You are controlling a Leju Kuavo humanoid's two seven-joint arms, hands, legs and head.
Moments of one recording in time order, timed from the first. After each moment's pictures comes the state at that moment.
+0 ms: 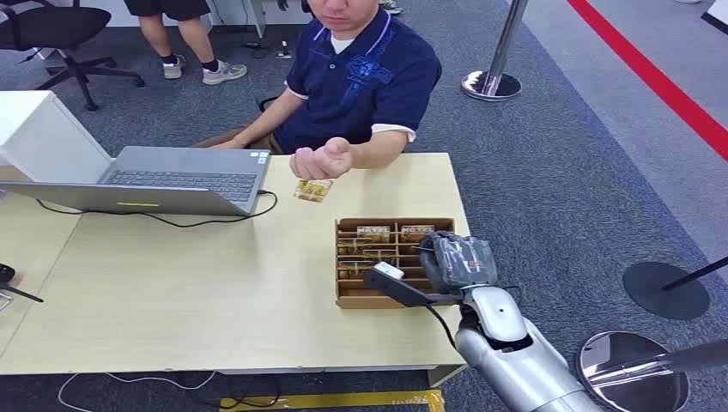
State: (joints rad) left arm -0.10 0.08 -1.47 -0.16 1.53 0.06 -0.32; right arm -0.20 -0.03 0.40 -1.27 1.21 -0.32 0.02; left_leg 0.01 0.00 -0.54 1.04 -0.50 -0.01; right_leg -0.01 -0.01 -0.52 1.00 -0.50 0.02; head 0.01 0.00
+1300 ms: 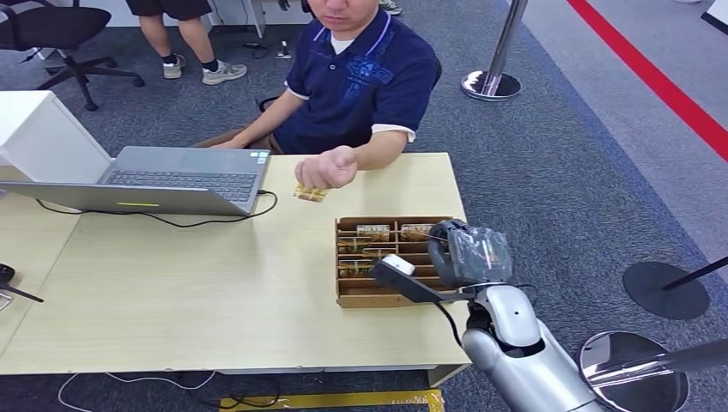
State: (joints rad) left arm -0.10 0.08 -1.49 -0.16 1.54 0.05 -0.33; right arm -0.15 -0.04 0.37 -1.46 1.22 -0.33 0.03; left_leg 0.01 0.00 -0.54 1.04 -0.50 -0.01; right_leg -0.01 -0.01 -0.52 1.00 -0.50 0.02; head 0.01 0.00
